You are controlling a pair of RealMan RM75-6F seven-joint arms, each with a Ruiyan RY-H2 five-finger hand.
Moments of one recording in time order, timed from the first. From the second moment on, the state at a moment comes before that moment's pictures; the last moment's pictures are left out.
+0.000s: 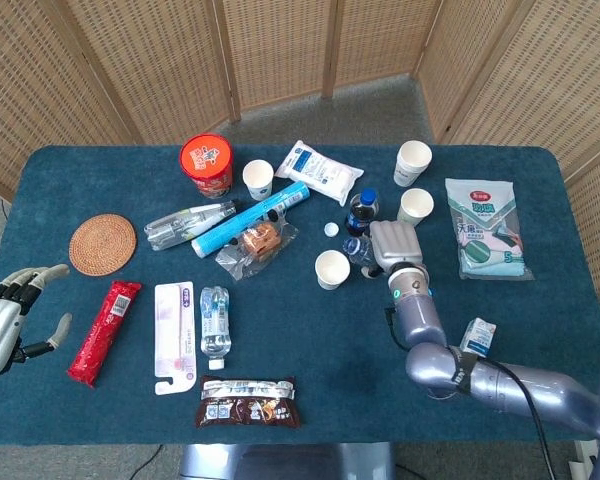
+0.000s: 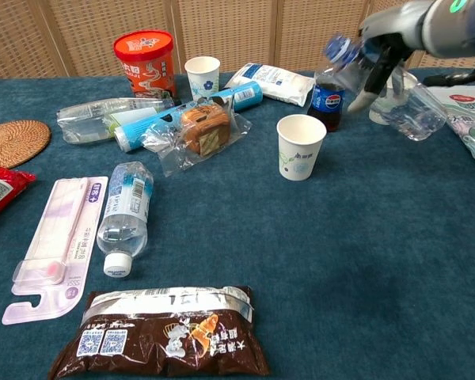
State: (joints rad) left arm -0.18 -1.01 -0.04 -1.70 1.58 1.46 -0.24; right arm 0.98 -1.39 0.43 -1.70 -0.18 1.02 -0.86
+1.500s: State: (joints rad) left arm -0.17 -1.00 -0.04 -1.74 1.53 1.43 -0.20; right arm 0.54 -1.51 0.45 -1.48 -1.02 0.85 0.44
